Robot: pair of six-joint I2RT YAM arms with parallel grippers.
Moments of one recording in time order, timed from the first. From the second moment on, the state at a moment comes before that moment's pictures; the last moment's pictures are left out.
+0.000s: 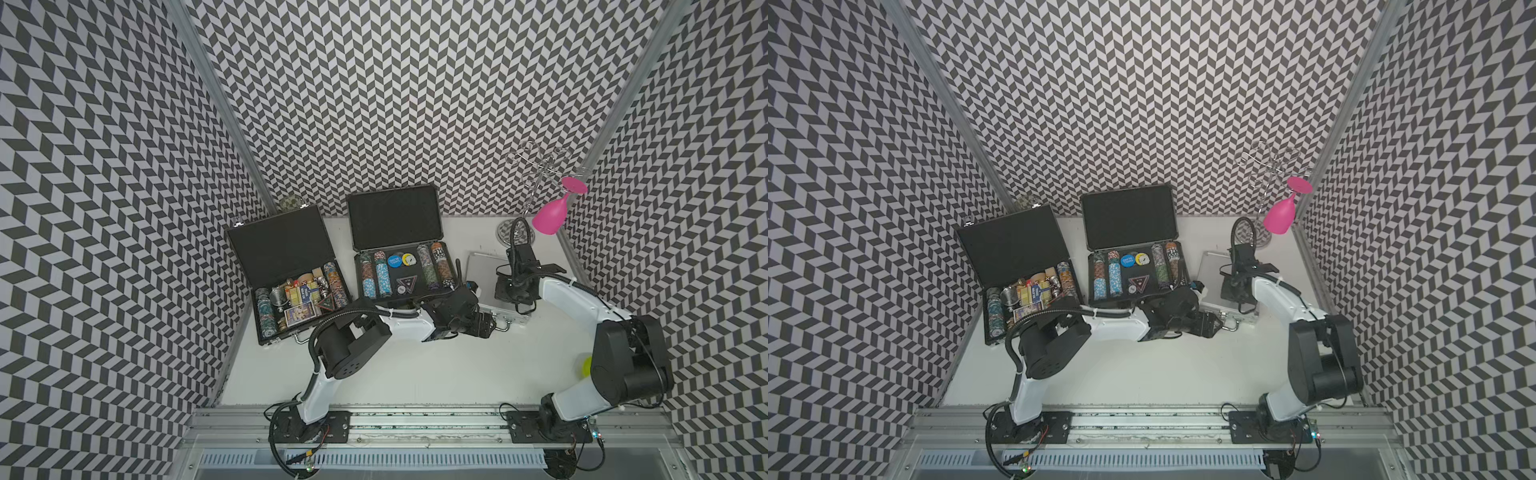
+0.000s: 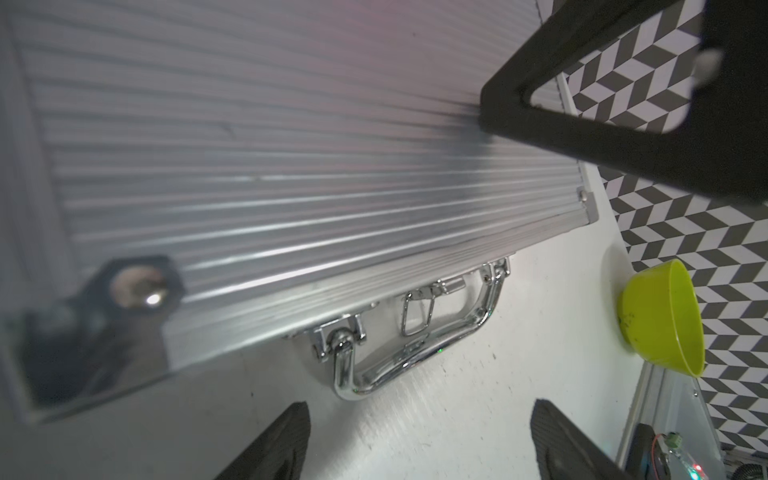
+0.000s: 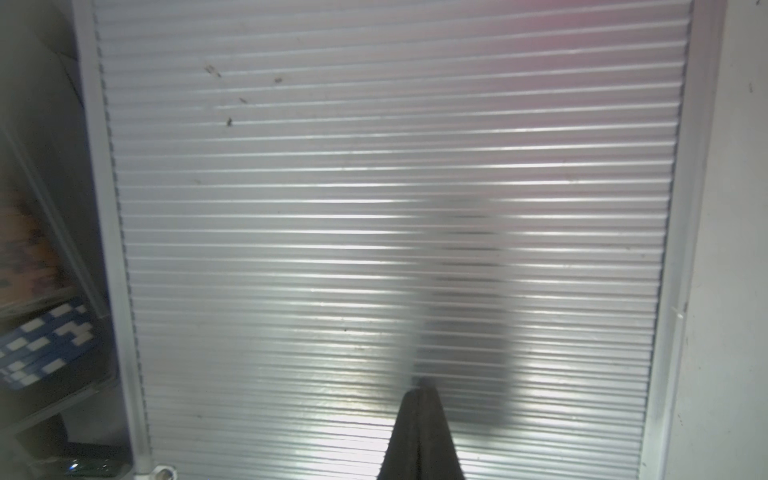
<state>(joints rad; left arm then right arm) -1.04 2.07 1.27 0.12 0.15 -0.70 0.18 1.55 1.03 -0.67 0.03 0.43</state>
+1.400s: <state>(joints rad) -1.03 2.15 1.23 0.46 0.28 -0.64 0.18 1.55 1.03 -0.67 0.03 0.43</state>
